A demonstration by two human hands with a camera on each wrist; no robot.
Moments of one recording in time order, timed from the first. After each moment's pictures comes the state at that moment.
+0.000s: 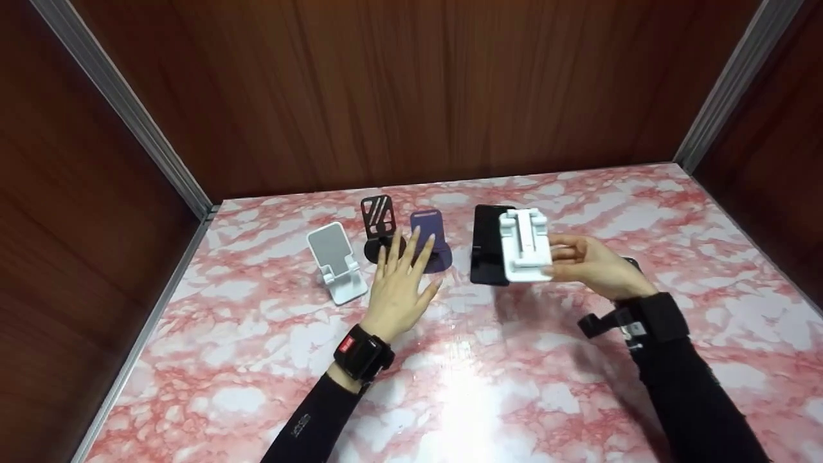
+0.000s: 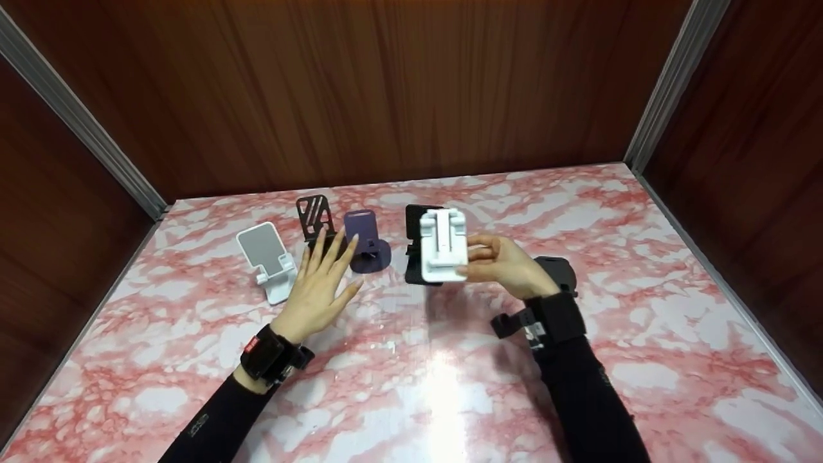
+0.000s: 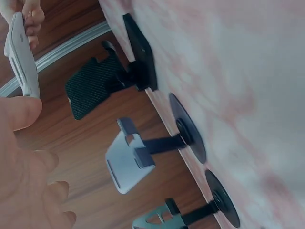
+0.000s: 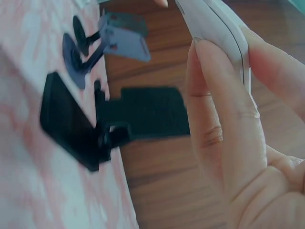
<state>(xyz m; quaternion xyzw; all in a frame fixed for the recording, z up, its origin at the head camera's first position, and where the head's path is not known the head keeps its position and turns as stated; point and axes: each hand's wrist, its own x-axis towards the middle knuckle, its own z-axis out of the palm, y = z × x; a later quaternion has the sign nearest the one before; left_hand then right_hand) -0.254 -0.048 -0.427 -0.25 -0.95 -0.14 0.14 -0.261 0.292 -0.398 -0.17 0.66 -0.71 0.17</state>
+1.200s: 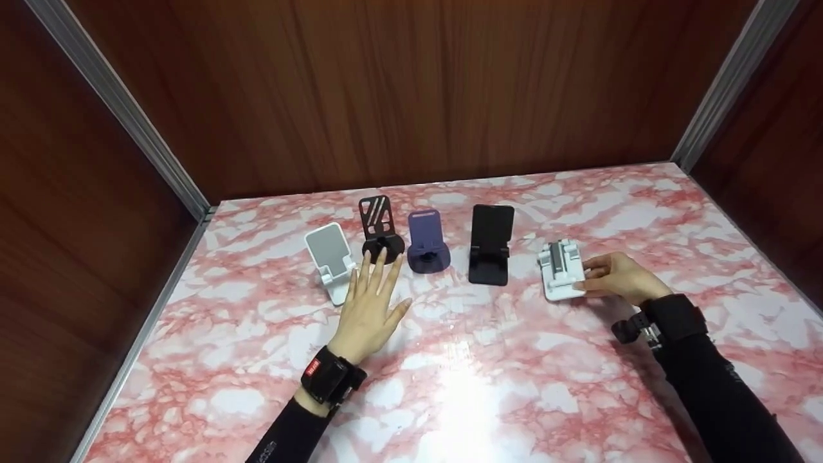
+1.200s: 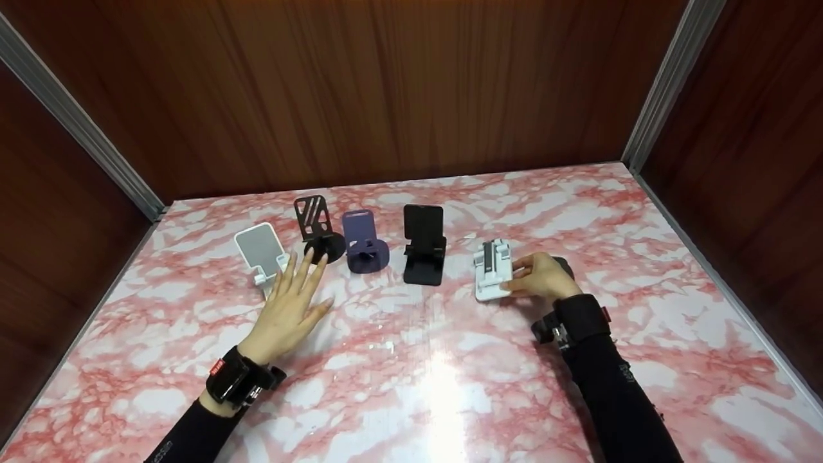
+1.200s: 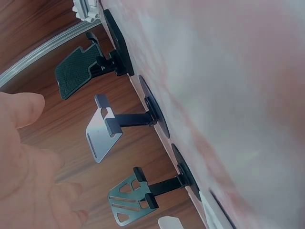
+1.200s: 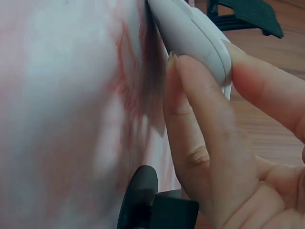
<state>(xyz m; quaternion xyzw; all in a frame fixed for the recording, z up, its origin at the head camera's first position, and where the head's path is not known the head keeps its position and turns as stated) -0.235 -0.093 -0.445 -0.25 -0.95 -0.16 0.12 -0.268 0.347 -0.432 -0.04 0.81 -0.56 0.17</state>
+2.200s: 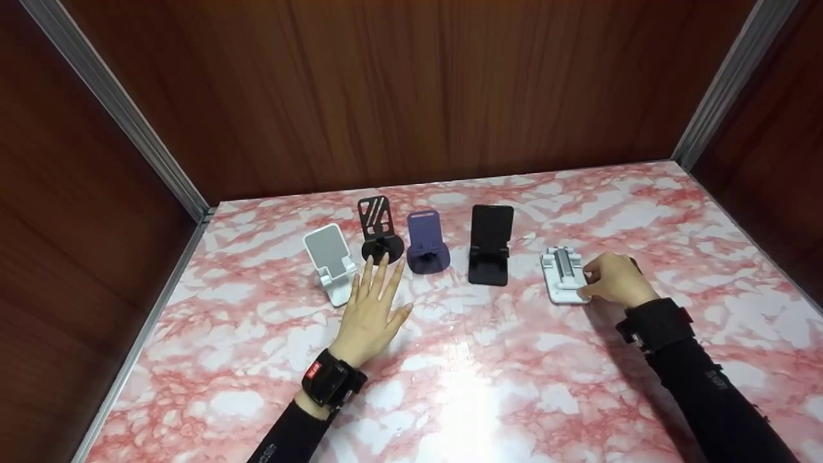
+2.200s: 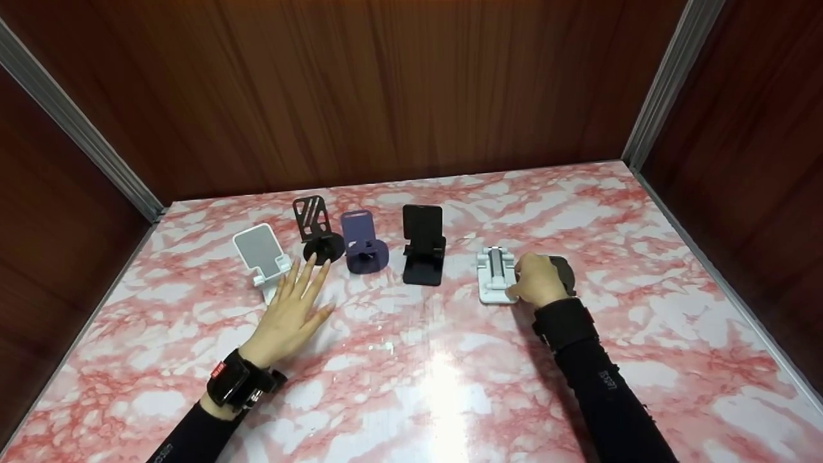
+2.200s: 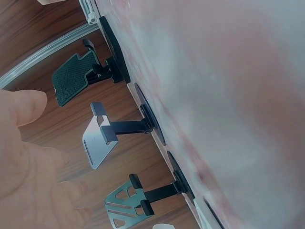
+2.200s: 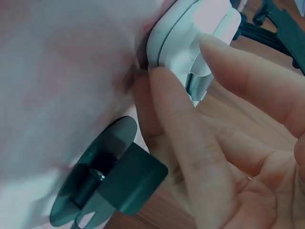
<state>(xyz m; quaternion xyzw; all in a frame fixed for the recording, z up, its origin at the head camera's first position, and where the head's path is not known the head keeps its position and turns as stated) -0.233 -0.091 -0.451 -0.26 -0.94 -0.17 0.14 -0.258 0.332 -0.428 -0.12 0.96 -0.25 0.01</state>
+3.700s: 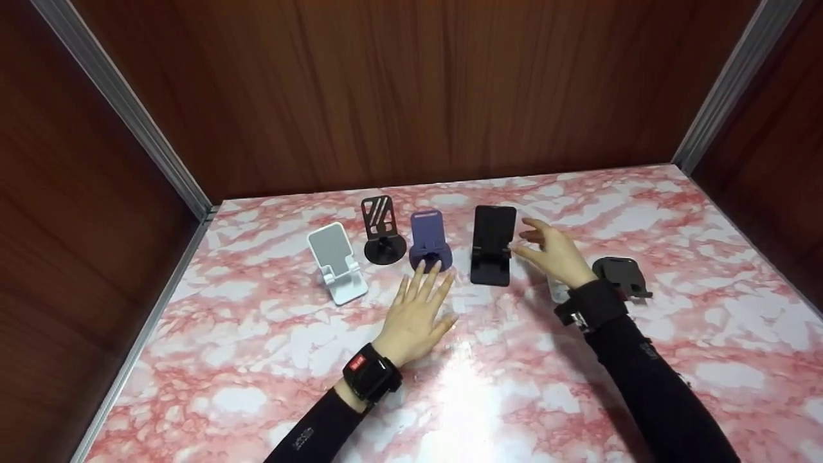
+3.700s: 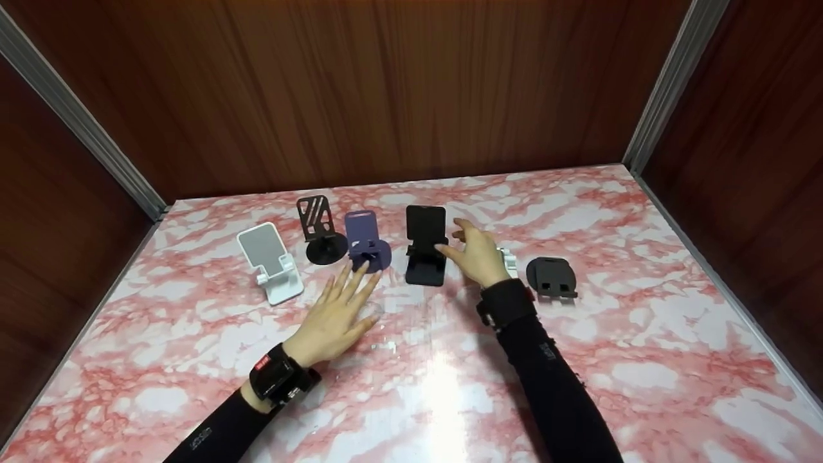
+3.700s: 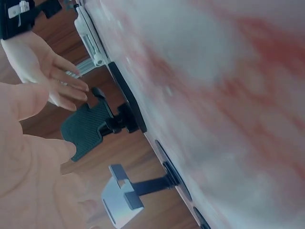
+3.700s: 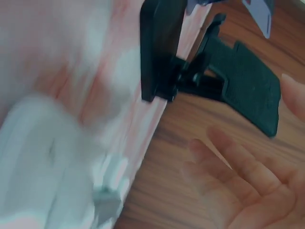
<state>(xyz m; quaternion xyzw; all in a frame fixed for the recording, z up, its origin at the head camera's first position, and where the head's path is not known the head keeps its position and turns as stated) -0.228 -0.037 -0.451 -0.31 -0.94 -0.13 0.07 -0.298 0.250 -0.415 -0.12 0.90 -0.41 -0.05</state>
